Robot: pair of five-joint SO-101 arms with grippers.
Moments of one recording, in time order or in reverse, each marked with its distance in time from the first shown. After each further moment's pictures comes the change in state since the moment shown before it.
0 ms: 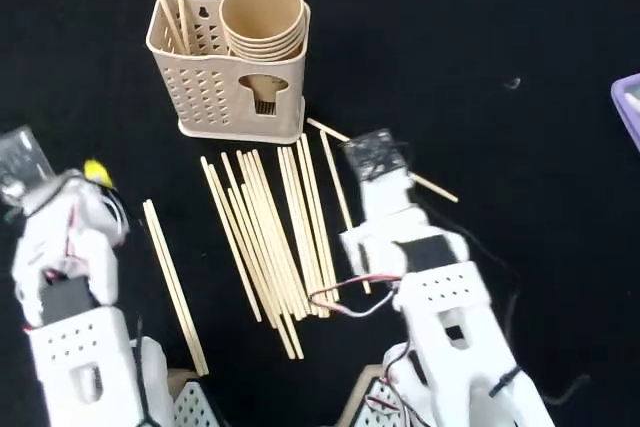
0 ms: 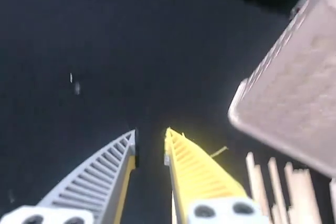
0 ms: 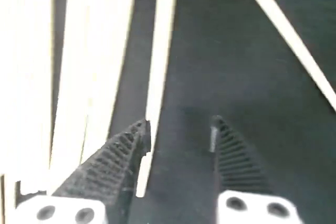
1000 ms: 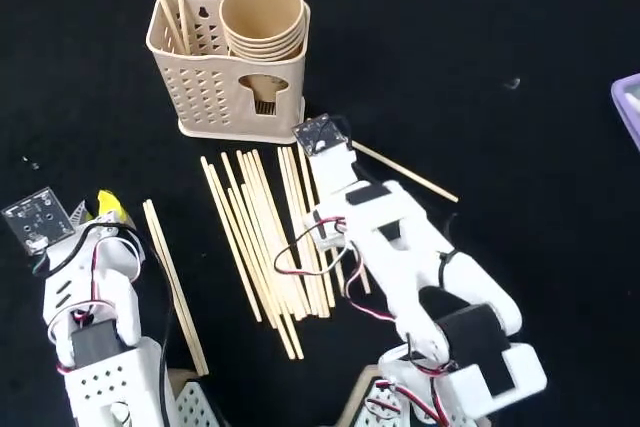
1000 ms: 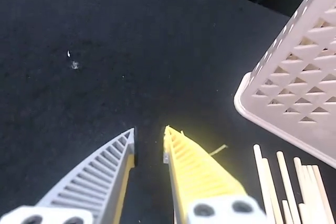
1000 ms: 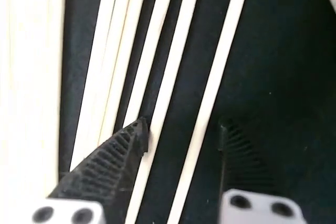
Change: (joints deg) left arm -0.3 -27.9 23.6 -1.1 3.3; right arm -7.2 40.4 -18.2 -11.2 -3.3
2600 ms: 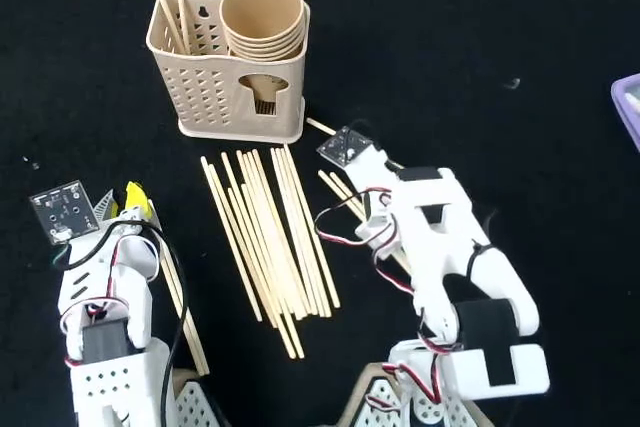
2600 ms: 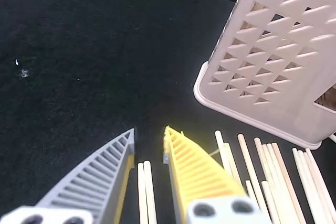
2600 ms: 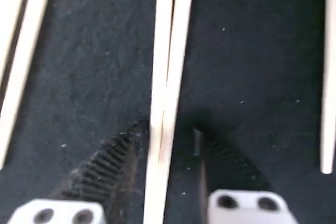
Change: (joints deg) left arm 8.4 -1.1 0.4 0.0 0.1; right arm 15.3 2.6 -3.7 11.2 32.4
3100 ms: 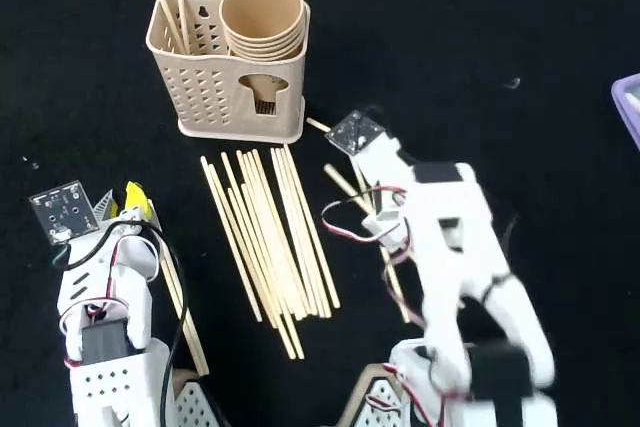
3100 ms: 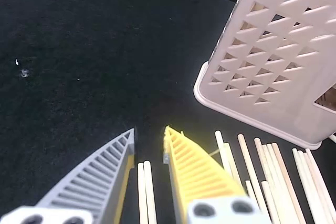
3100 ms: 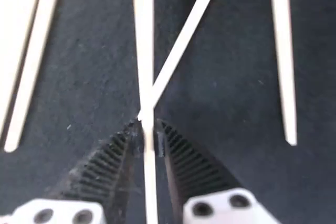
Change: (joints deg) left arm 0.0 0.0 0.0 0.0 0.0; right arm 1.4 -12.7 -1.8 9.5 0.1
